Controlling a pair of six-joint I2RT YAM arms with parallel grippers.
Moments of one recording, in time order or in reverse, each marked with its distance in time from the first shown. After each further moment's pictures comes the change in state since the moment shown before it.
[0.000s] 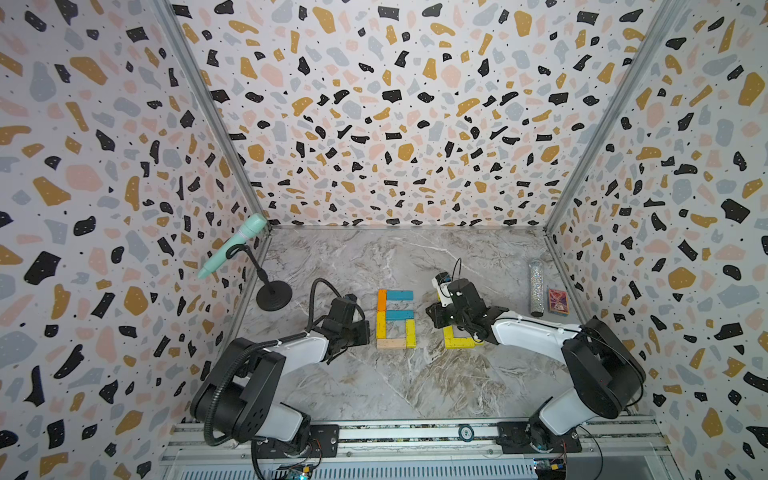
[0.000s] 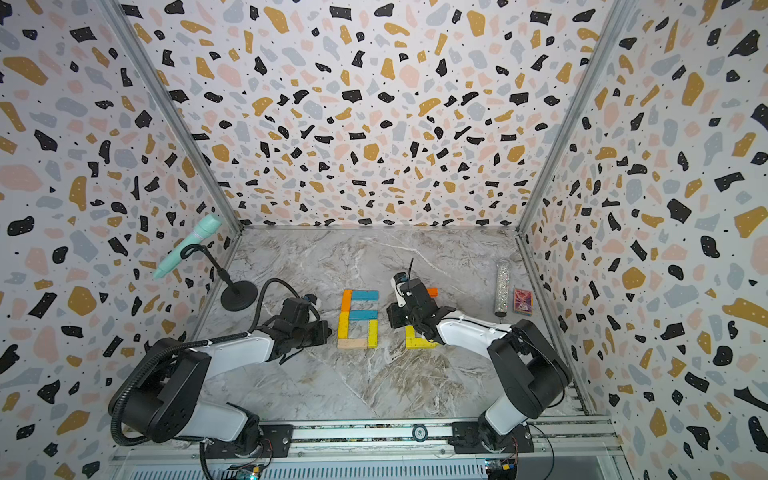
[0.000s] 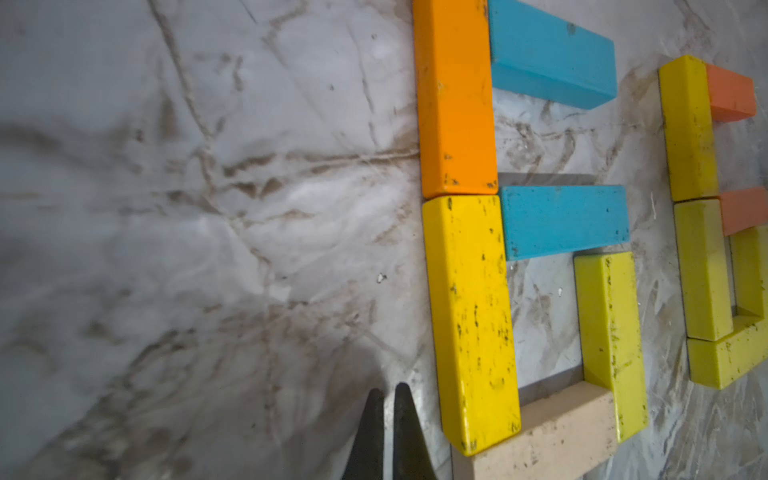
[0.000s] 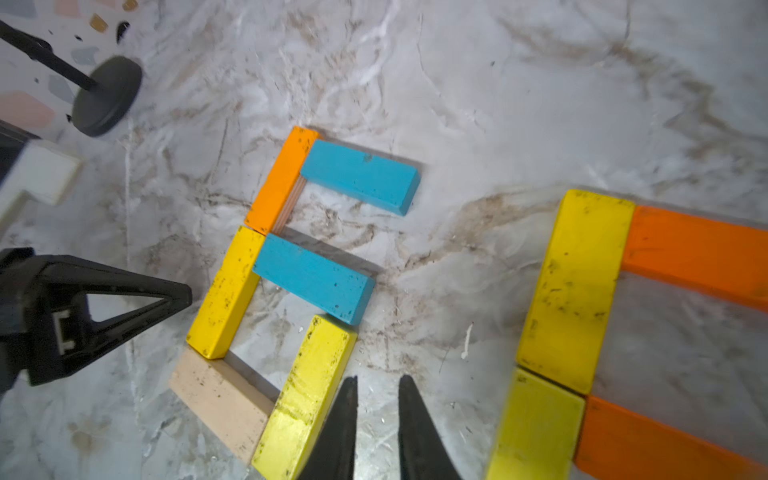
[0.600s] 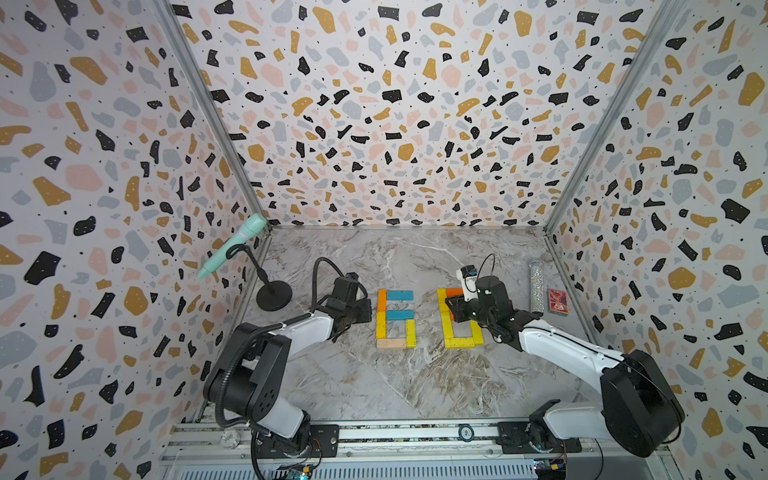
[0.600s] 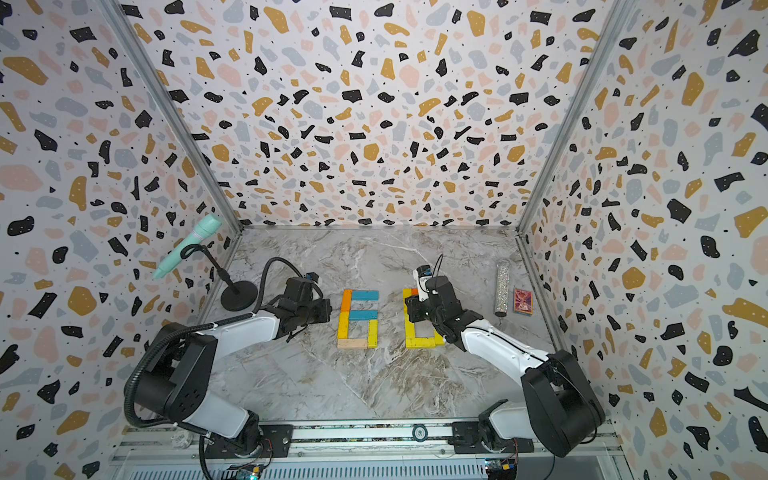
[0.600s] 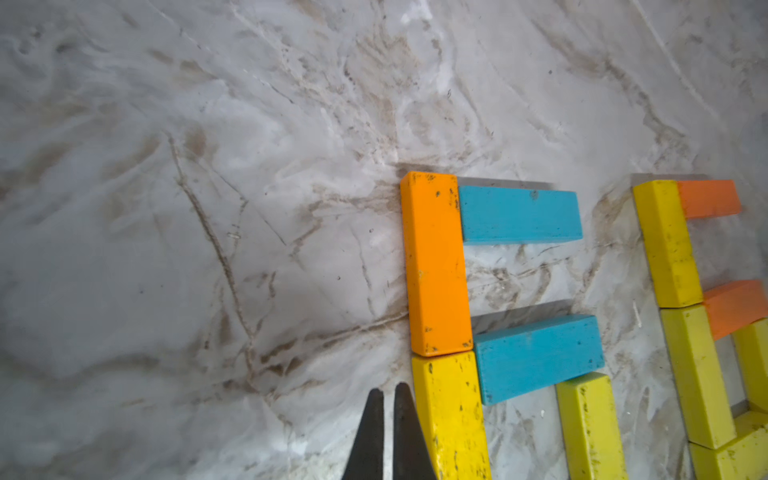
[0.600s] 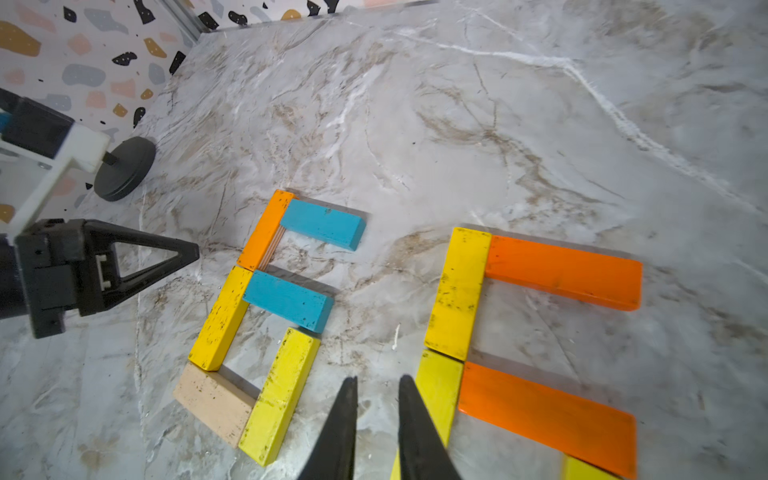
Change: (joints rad) left arm 0.023 0.136 0.200 -0.019 -0.063 0.074; right arm -0.120 -0.222 -0.111 -0.020 -0.011 -0.029
